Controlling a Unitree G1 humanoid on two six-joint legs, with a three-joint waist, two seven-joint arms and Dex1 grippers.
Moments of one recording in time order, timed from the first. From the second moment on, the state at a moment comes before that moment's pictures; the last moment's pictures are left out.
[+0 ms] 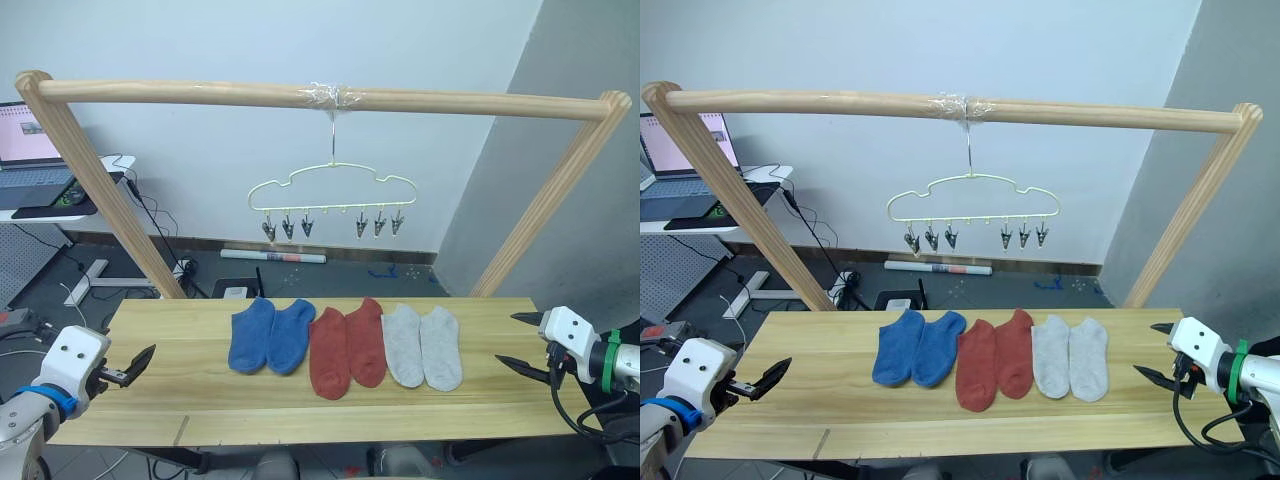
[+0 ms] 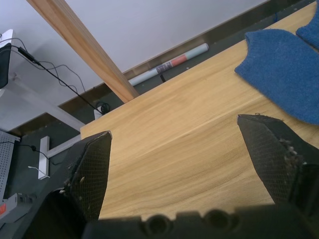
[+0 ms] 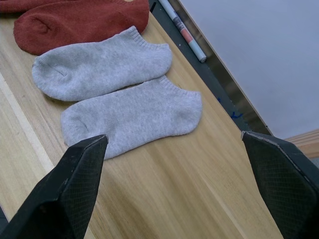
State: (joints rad) left arm 0.35 0.73 0.48 0.02 -0.27 0.17 -0.64; right arm 0.11 -0.90 -0.13 0.20 0.18 -0.15 1.03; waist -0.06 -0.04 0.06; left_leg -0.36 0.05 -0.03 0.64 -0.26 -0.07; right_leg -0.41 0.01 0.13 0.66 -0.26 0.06
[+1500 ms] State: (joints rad) left arm 0.03 0.40 0.28 -0.21 -0.32 0.19 -0.46; right arm 0.16 -0.81 -0.18 -0.34 0.30 0.08 0.88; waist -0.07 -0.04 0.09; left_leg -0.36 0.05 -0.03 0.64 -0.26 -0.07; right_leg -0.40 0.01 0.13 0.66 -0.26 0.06
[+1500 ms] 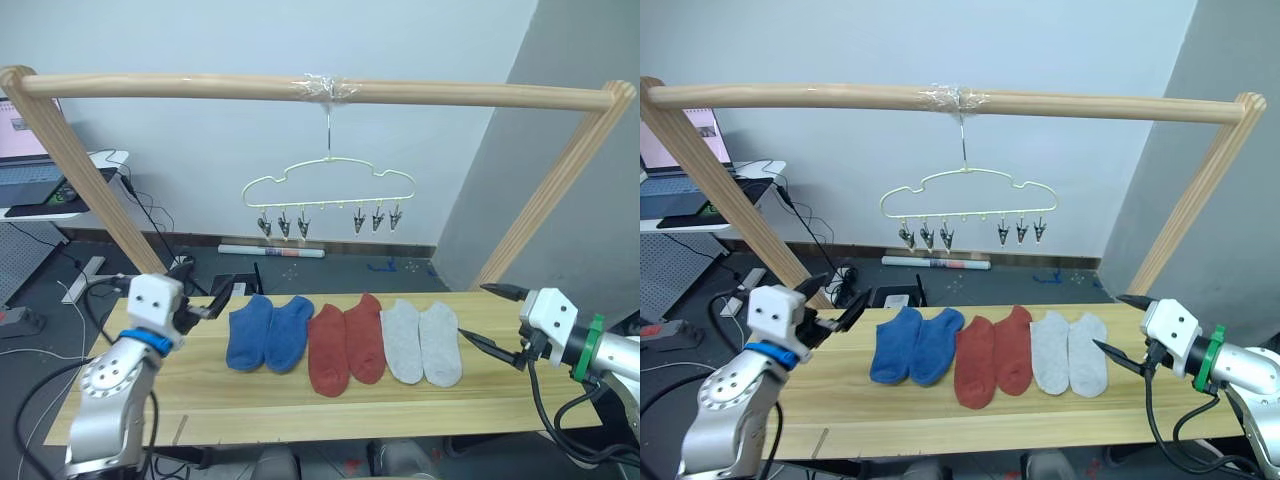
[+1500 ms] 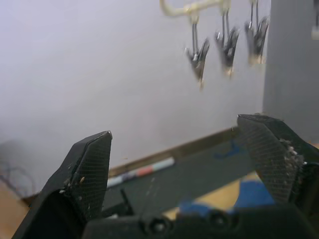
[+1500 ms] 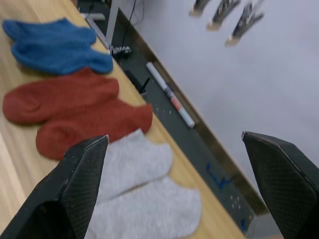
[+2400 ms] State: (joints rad) left arm -0.28 0.21 0.20 0.07 -0.24 0.07 -0.25; right arm -0.22 -0.66 0.00 -0.59 0.50 0.56 0.73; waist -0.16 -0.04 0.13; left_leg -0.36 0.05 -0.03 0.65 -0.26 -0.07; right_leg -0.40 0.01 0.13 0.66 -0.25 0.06
